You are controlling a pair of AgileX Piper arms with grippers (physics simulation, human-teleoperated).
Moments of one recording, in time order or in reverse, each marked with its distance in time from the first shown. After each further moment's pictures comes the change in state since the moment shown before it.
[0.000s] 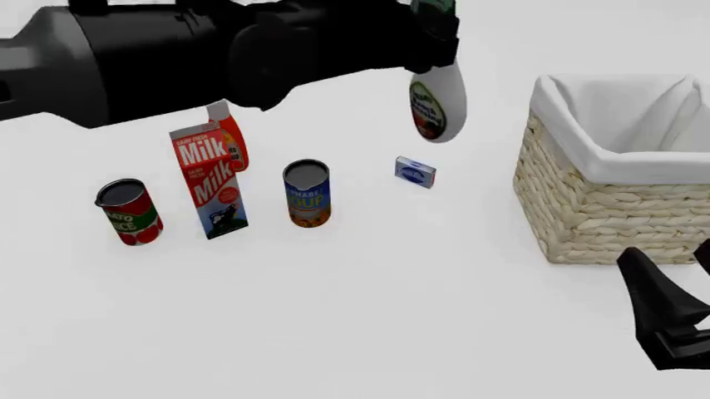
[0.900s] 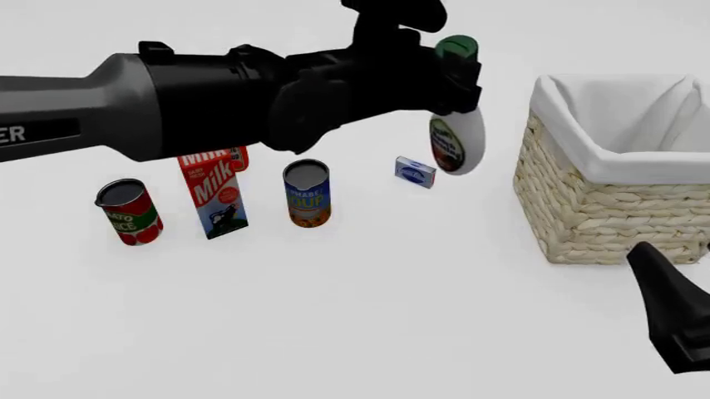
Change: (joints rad) left arm -0.049 0.063 0.048 -0.080 -0.020; right arm 0.019 -0.052 -0.052 0.084 -0.027
